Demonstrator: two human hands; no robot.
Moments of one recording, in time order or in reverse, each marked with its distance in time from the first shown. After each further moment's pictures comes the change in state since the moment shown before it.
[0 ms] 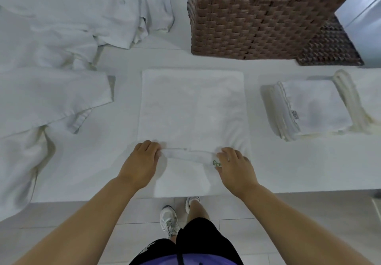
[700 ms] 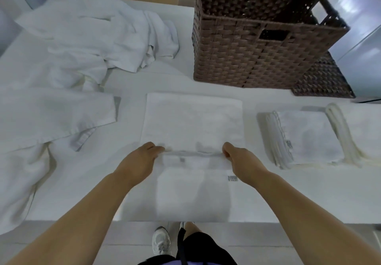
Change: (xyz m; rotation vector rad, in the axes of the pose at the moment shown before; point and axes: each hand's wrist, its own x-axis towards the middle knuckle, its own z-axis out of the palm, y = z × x) left_hand 0.045 0.009 -0.047 -0.010 -0.087 0.013; right_hand 0.050 0.033 -0.092 0.250 -0.070 0.019
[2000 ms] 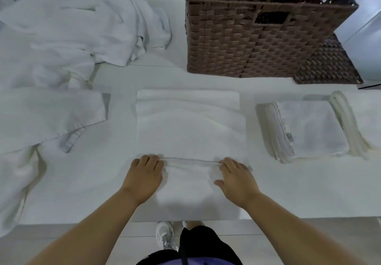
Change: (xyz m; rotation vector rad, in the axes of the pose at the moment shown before) left_hand -0.010 0.010 0.055 0.500 0.186 0.269; right_hand -0.016 0.031 0.077 -0.272 0.108 -0.175
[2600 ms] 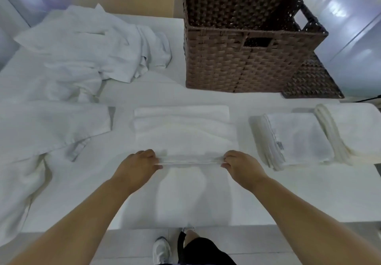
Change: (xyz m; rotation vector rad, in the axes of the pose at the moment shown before) left_hand 0.019 -0.026 -0.048 -0.210 -0.098 -0.122; right_hand 0.022 0.022 -0.055 0.035 0.090 0.027
